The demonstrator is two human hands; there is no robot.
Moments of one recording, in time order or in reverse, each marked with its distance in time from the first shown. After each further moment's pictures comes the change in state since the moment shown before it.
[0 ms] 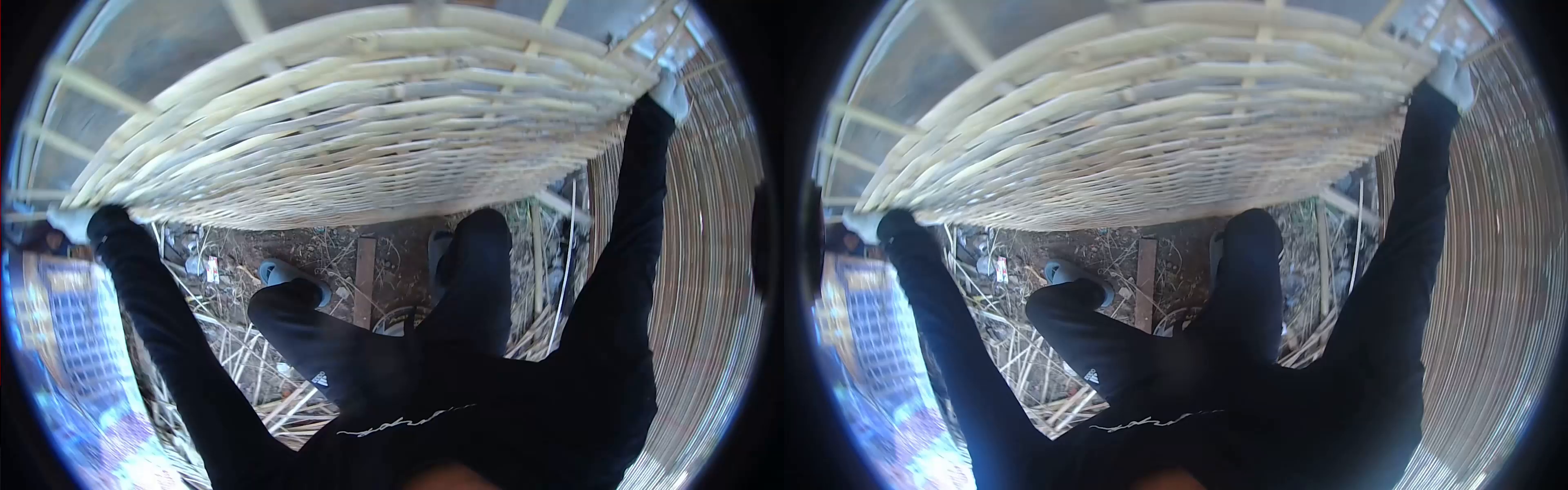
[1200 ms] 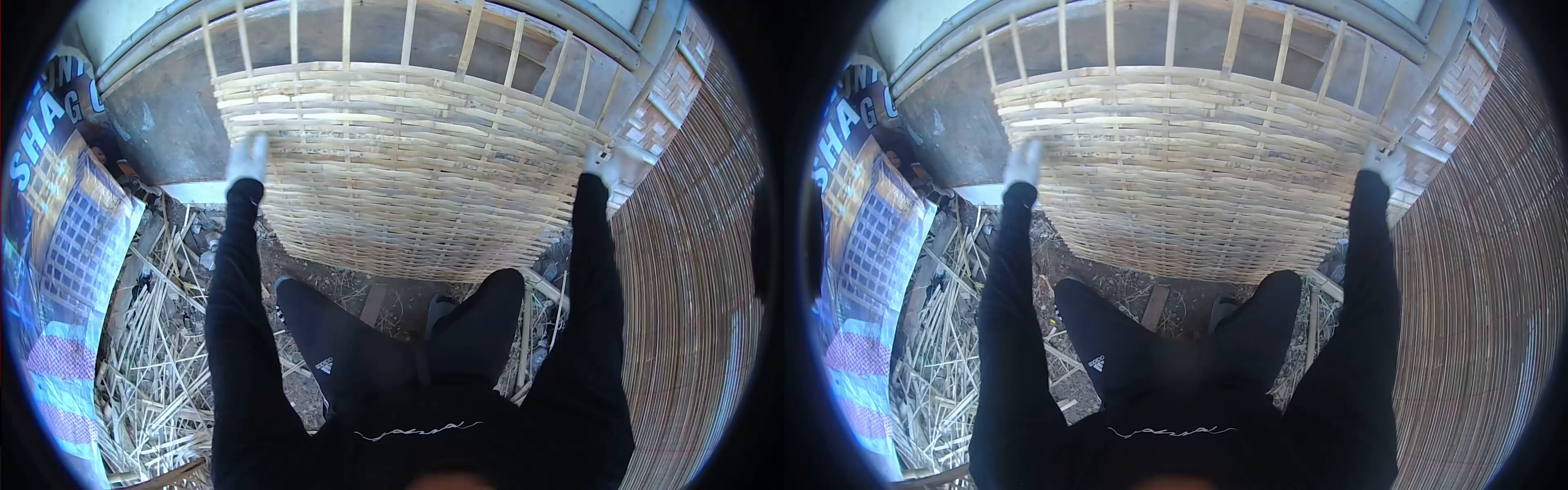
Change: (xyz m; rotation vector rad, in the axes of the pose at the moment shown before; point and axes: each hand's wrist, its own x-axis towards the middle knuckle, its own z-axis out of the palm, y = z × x) left_hand -0.110 -0.007 -0.155 0.544 -0.906 0.457; right_hand -0.092 -0.049 -0.109 -0.175 0.080 0.065
